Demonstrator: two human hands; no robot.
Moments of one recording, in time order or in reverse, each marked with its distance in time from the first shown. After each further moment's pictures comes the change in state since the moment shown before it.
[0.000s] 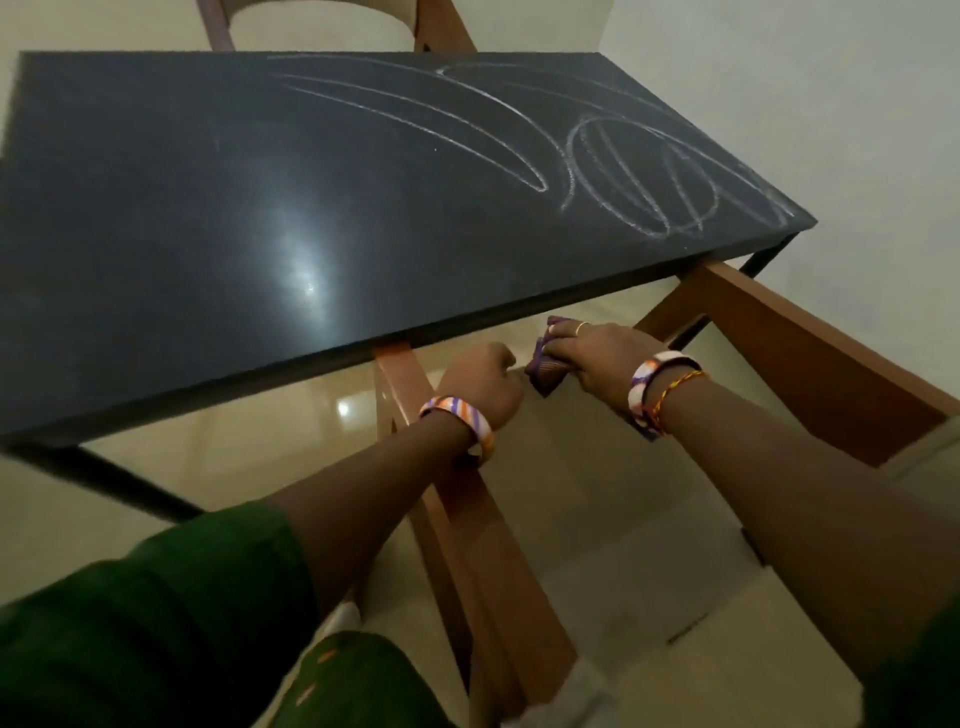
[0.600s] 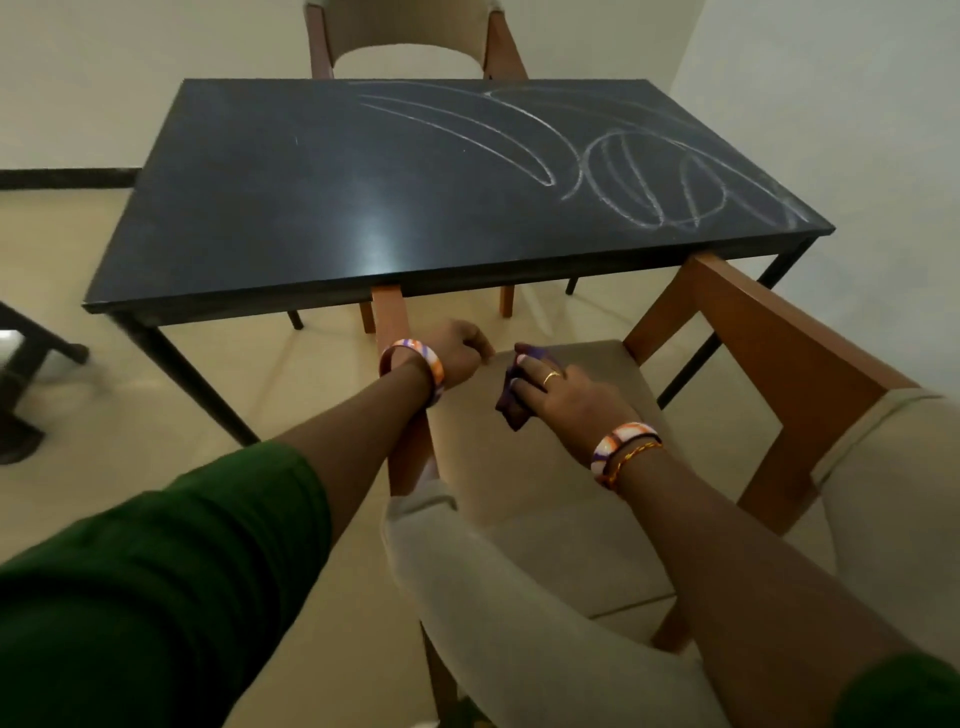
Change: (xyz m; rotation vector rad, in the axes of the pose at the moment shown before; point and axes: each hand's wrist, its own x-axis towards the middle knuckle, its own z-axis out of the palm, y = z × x) left_hand -0.065 0.041 0.031 -0.037 0.050 -0.225; right_hand -0.126 -0.002 0.054 -0.084 0.167 -0.249
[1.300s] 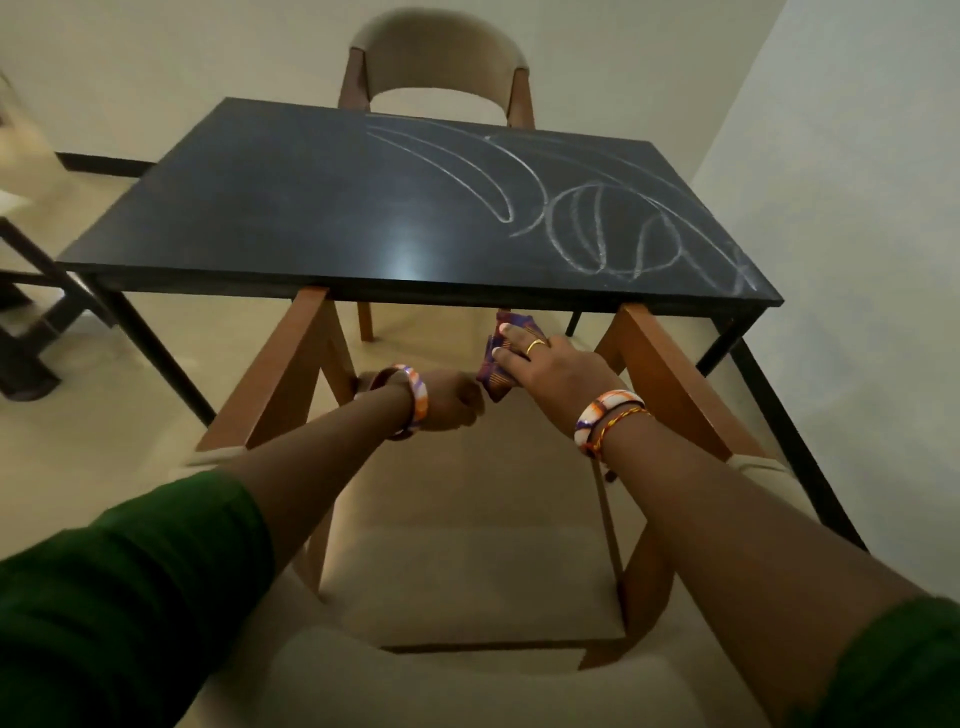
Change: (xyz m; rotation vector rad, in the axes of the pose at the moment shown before) left_hand -0.016 0.120 0.090 0.318 -0.224 -0.021; right_hand -0.053 0.145 -0.032 -0.123 0.129 -0.167
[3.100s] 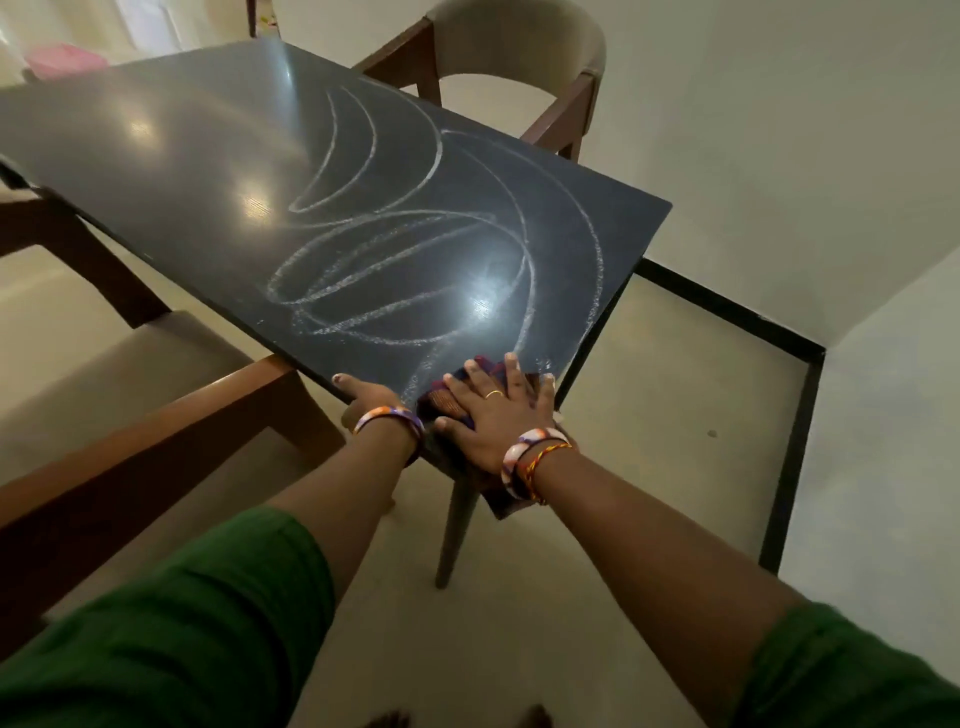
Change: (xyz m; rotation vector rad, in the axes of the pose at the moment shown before) left_hand 0.457 0.378 -0.006 -2.154 1.748 -1.230; right_hand 0.088 0.553 0.226 0.312 -0.257 -0.434
